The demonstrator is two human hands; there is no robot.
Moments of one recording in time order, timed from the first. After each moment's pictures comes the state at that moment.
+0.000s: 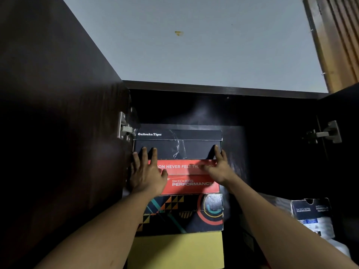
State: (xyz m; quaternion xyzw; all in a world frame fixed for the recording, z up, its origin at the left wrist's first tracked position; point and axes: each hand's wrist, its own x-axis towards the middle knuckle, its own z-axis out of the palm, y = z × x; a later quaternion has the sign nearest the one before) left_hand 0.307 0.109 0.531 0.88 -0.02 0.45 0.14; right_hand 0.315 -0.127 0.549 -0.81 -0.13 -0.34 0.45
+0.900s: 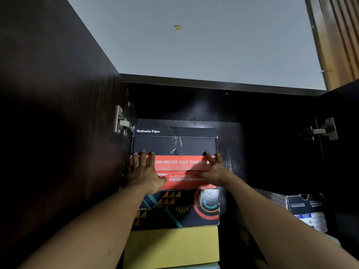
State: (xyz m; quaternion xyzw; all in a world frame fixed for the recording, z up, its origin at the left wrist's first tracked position) left_hand 0.308 0.112 0.527 0.94 -0.02 0.33 0.11; right_hand 0.328 -0.132 0.537 -0.89 -0.10 -0.24 0.37
